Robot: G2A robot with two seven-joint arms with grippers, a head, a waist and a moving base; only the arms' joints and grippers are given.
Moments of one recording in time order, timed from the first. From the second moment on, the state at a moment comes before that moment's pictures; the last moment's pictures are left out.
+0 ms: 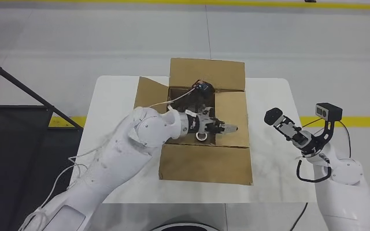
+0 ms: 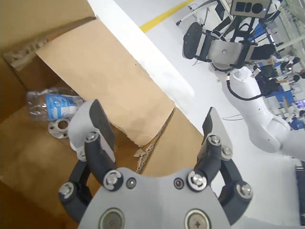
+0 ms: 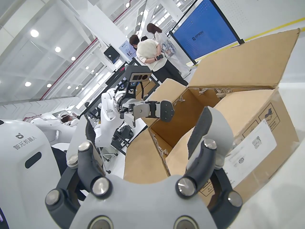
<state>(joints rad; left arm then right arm) 0.71 -1.28 -0.88 -1.60 0.29 -0.03 -0.86 -1.20 -1.09 1.67 -1.50 0.39 -0.78 1.04</state>
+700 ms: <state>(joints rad) 0.63 -1.33 -0.79 -1.35 0.16 0.00 -0.85 -1.20 -1.09 1.67 -1.50 0.39 -0.78 1.04</state>
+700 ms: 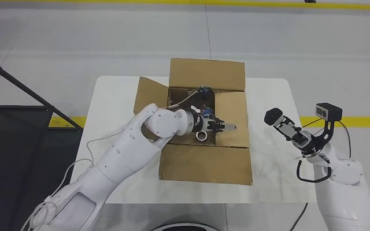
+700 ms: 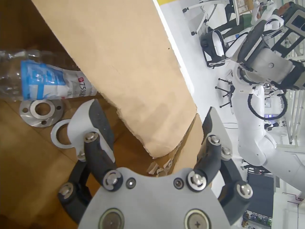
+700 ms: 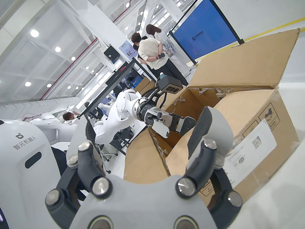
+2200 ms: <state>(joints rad) 0.65 -1.36 -0.86 -1.45 0.06 -0.13 -0.75 -1.26 -1.07 1.70 -1.53 0.41 -0.80 0.98</state>
